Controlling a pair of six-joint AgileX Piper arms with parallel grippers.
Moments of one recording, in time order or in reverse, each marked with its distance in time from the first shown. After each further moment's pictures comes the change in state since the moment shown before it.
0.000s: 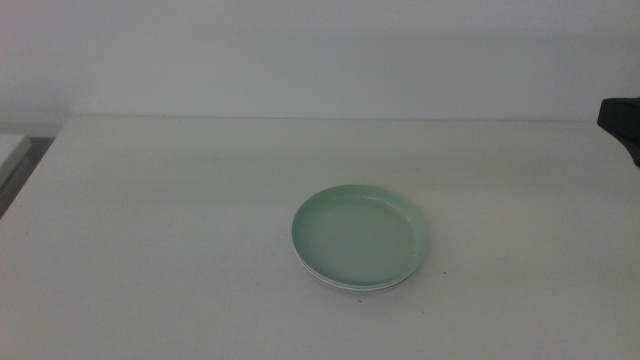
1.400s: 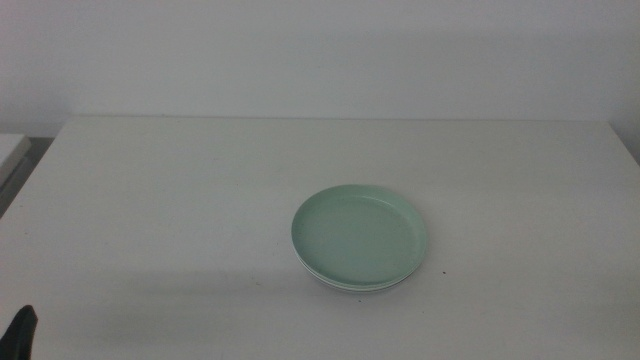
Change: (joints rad) left arm 0.000 -0.481 0.773 0.058 -0.396 0.000; right arm -0.218 -0.882 0.825 -0.005 -0.230 0.000
